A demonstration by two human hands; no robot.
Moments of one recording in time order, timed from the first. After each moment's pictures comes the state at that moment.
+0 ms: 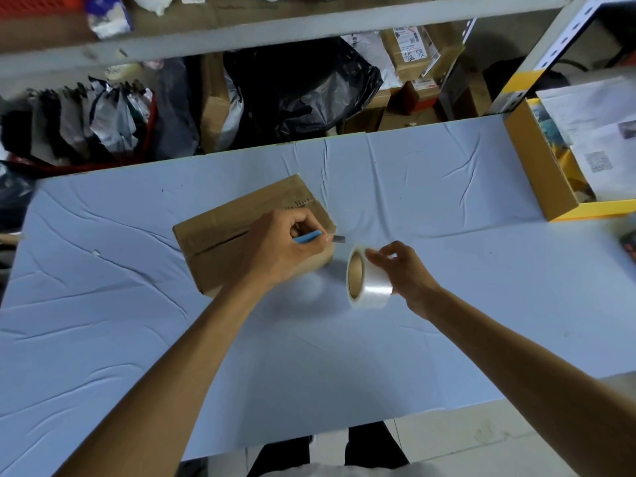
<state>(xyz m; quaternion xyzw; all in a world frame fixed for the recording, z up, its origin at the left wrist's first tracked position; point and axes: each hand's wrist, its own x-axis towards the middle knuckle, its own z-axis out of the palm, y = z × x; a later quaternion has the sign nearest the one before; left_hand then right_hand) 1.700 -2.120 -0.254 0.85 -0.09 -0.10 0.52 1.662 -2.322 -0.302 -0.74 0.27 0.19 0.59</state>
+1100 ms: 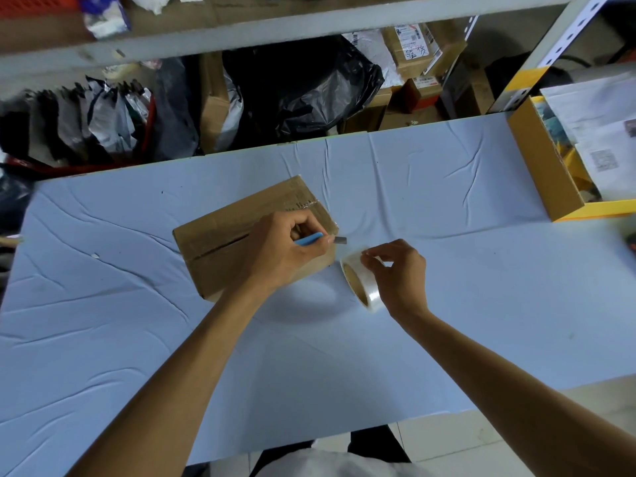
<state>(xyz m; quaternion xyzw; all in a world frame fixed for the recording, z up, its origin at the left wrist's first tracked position) 1.703 -2.119 -0.258 0.85 -0.09 -0.09 0.52 1.656 -2.296 -0.314 -0.84 0.22 -0.02 0.50</state>
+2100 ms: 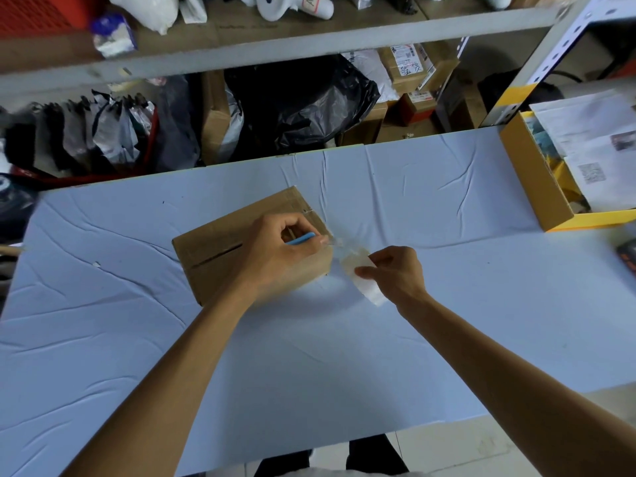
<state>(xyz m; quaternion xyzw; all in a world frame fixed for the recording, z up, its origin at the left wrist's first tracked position) 1.709 -2.117 -0.245 0.84 -0.05 -0.13 0.53 1.676 -2.309 -0.300 -0.79 0.31 0.13 0.51</state>
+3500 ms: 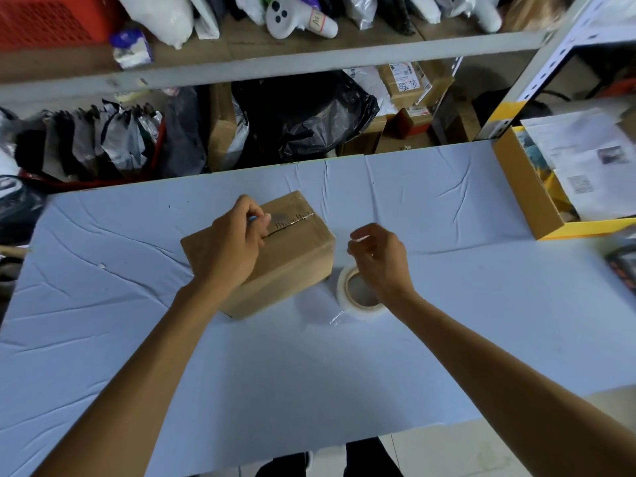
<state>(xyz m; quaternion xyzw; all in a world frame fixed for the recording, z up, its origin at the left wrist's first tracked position) 1.710 -2.070 -0.233 0.93 -0.04 0.02 0.37 1.682 -2.286 -0.279 -0.84 0.17 0.02 0.51</state>
